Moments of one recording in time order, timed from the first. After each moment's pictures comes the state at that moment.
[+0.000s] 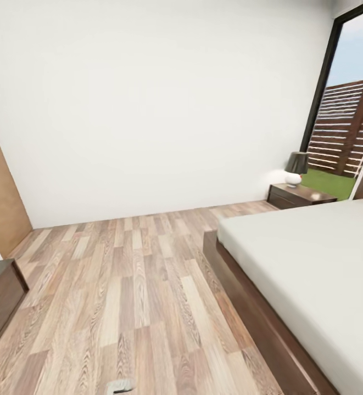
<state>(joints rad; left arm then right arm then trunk) -0.44 0.04 0.23 -0.02 0.00 -0.09 -0.65 -0.46 -0.22 0.00 0.08 -0.18 0.09 0.87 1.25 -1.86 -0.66</state>
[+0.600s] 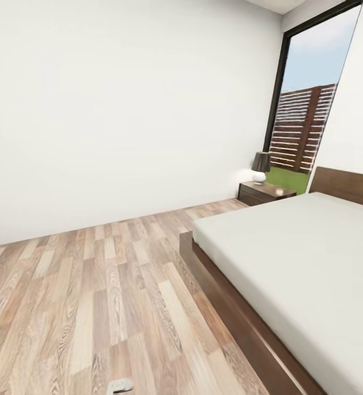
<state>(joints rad) -0.44 0.04 0.23 -0.02 0.00 -0.09 -0.65 -0.46 -0.22 0.00 0.08 -0.18 0.09 0.87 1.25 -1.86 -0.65</state>
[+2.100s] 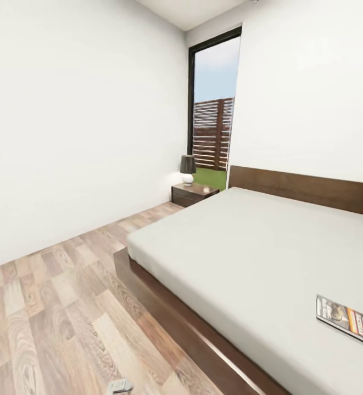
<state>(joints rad) -0.44 0.04 0.23 -0.02 0.00 -0.09 -0.65 -0.46 -0.22 0.00 0.08 -0.18 0.09 0.87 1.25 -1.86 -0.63</state>
